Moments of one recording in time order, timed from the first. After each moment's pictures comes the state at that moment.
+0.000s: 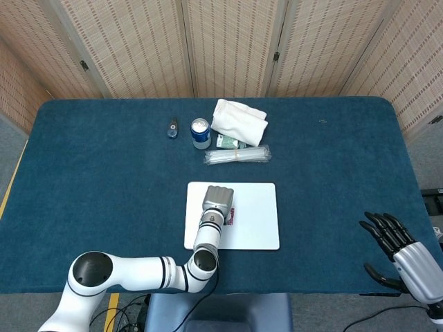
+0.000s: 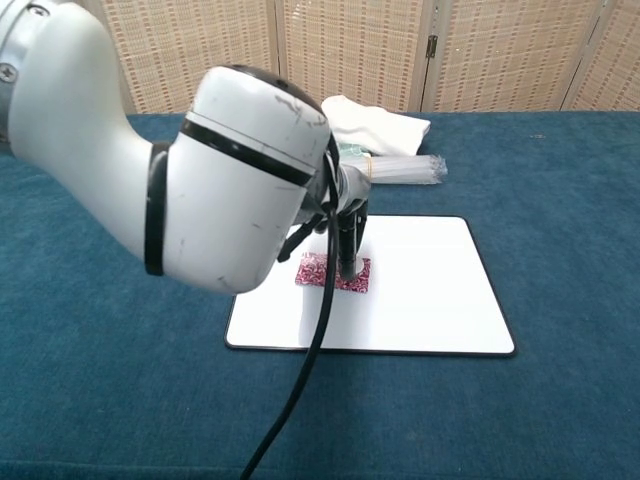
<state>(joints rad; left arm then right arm) -1.44 -1.96 -0.55 -1.20 -0.16 1.03 1.30 0.08 -0.97 -0.11 -1.51 -1.88 1.68 0.35</state>
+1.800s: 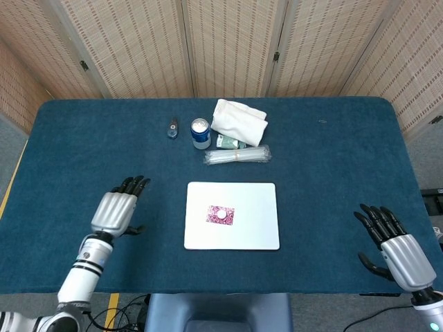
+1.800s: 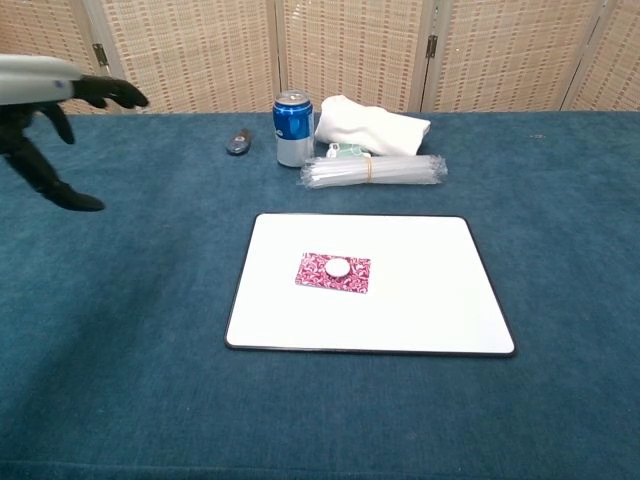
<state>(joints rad) -0.73 -1.17 -0.08 -2.19 0.80 1.37 0.74 0.10 -1.03 -0.07 -1.59 -1.76 1.56 0.11</state>
